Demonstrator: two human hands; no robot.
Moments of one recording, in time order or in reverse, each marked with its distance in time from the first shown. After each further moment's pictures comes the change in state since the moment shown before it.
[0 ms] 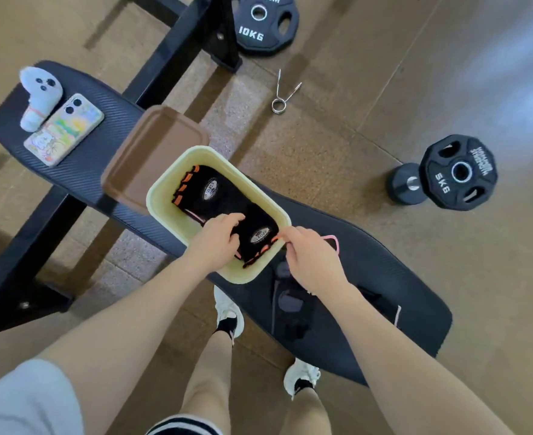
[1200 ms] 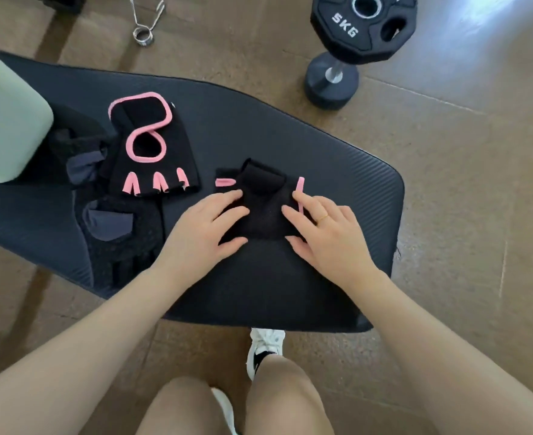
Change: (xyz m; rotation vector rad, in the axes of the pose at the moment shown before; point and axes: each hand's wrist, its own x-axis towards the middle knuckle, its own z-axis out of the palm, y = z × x) left_hand -0.001 0.078 0.355 0.378 0.282 0.771; right_hand -0.164 0.359 0.165 -0.407 0.589 -0.209
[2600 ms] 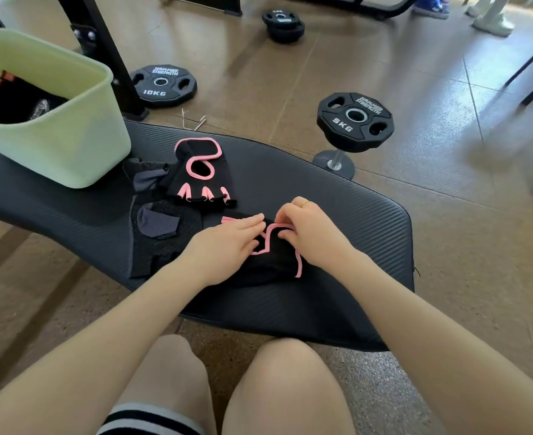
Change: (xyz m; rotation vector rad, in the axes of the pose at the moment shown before) left_hand -0.028 0.001 -0.008 0.166 -0.111 -0.111; right_hand 0.047 -0.058 -0.013 0.281 -0.152 0.161
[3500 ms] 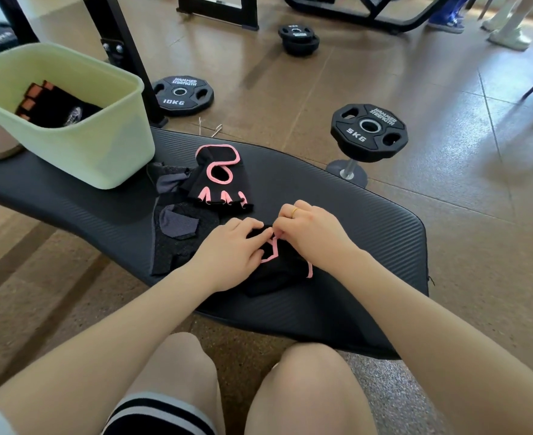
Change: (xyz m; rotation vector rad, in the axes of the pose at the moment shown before) left_hand -0.008 -0.020 0.011 0.225 0.203 0.119; right_hand 0.010 -0.007 0.010 -0.383 0.115 -0.388
